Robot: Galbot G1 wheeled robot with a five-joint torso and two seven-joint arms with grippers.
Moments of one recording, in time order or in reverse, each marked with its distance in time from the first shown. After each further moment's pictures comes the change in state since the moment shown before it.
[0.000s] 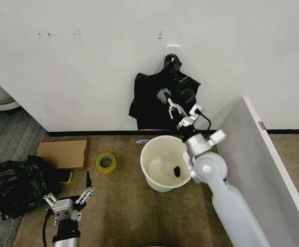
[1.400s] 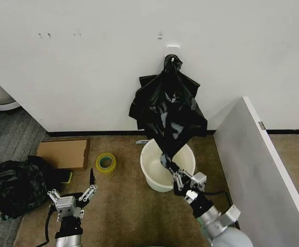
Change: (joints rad) left arm -0.016 0.046 0.021 -0.007 -0.023 0.000 -0.007; right arm -0.583 -0.115 0.029 0.156 -0.691 0.250 -0.090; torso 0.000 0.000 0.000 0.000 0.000
